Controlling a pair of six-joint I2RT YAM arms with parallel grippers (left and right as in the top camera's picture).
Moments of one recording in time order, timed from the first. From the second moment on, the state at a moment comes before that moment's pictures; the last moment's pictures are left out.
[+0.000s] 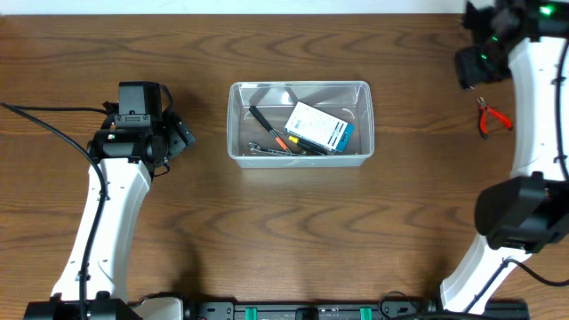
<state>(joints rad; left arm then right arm) 0.02 1.40 1.12 -0.85 -0.19 -0.56 -0.14 2.02 2.12 -1.36 0.14 -0.30</state>
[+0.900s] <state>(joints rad) 0.02 1.40 1.12 -0.85 -0.19 -0.56 -0.36 2.04 1.53 -0.81 0.01 -0.33</state>
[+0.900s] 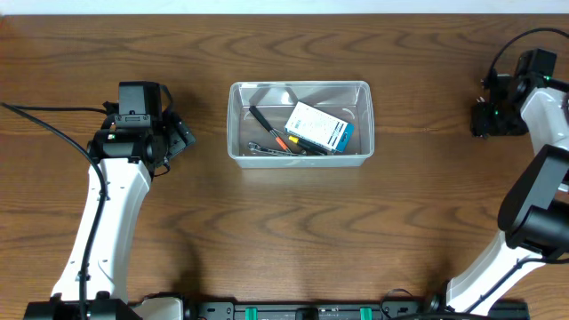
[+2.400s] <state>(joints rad) 0.02 1.40 1.12 -0.85 -0.19 -0.56 -0.36 2.15 1.53 -0.69 0.03 -0.30</state>
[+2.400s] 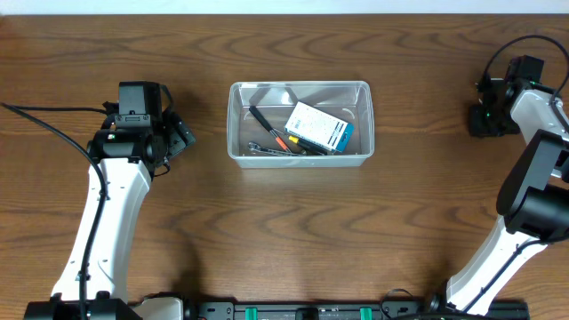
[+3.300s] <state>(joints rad) 0.02 1.40 1.12 -0.85 -0.19 -0.56 -0.15 1.90 1.87 -0.90 -0.05 -0.29</state>
